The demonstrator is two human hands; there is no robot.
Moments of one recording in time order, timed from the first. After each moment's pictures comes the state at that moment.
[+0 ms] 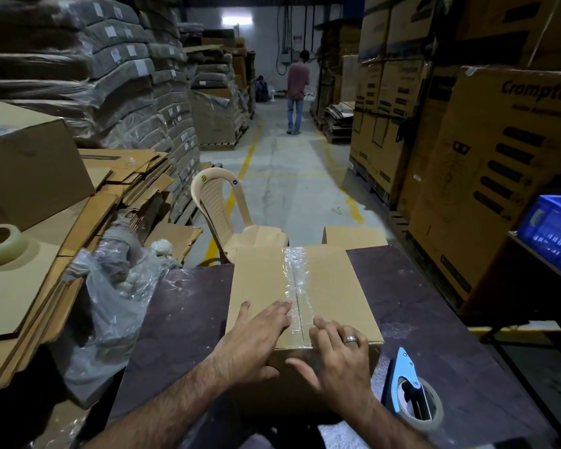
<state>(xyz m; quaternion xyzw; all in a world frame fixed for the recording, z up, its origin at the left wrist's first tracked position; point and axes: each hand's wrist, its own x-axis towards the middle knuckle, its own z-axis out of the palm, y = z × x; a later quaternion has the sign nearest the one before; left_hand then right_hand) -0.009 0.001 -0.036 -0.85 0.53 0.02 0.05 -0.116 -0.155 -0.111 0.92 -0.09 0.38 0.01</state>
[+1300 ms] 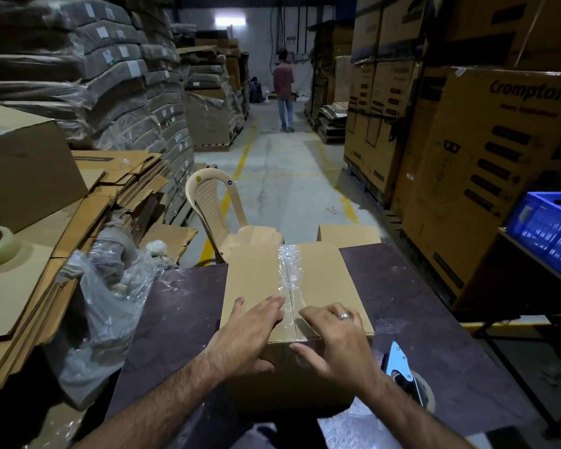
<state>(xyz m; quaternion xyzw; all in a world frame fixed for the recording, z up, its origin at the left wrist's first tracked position) -0.005 0.000 -0.036 -0.85 0.52 0.02 0.06 -0.123 -0.170 -0.065 0.95 -0.01 0.29 -0.10</state>
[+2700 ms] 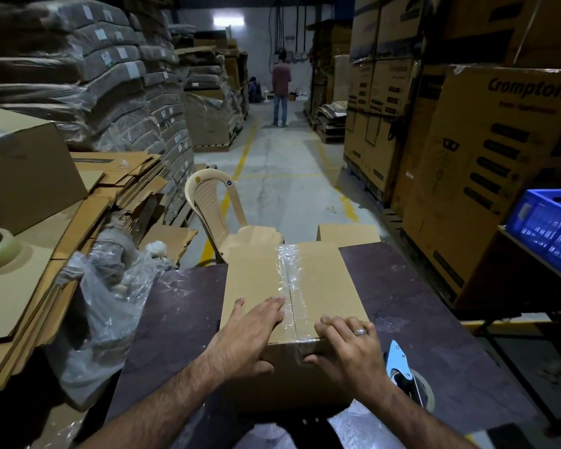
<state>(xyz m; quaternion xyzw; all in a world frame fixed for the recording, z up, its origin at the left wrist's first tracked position) -0.013 0.001 -0.032 -0.85 0.52 0.01 0.06 -0.135 -0.191 -0.099 0.93 -0.02 0.37 0.00</state>
